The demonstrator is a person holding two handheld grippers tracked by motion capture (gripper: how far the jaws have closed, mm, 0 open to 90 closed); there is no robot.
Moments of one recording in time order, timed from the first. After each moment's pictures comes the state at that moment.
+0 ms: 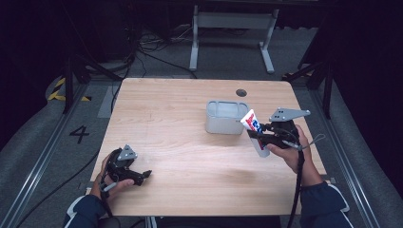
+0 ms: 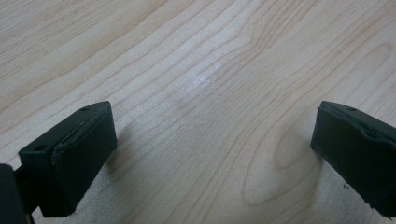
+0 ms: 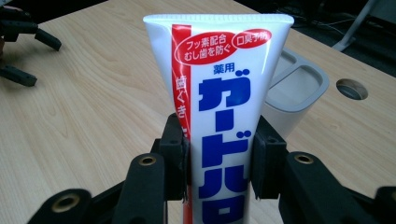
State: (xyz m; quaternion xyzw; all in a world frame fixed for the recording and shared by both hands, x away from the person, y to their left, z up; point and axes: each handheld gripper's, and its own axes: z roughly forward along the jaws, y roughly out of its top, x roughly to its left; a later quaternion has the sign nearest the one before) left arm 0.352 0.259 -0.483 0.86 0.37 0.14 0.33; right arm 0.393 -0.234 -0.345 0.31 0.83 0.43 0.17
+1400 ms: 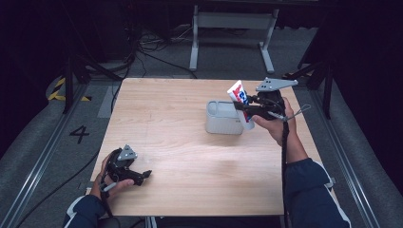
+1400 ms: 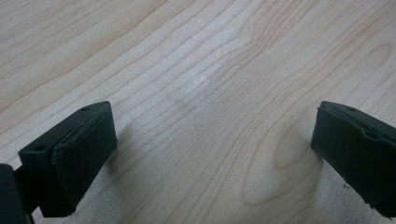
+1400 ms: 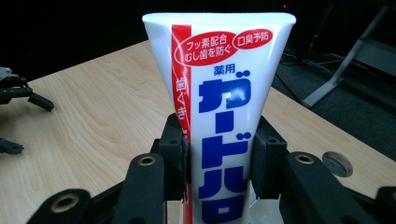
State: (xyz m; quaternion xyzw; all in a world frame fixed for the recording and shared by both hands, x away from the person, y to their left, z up) left arm 0.352 0.259 -0.483 0.86 0.37 0.14 0.33; right arm 0.444 -0.191 -0.294 0.29 0.81 0.46 0.20
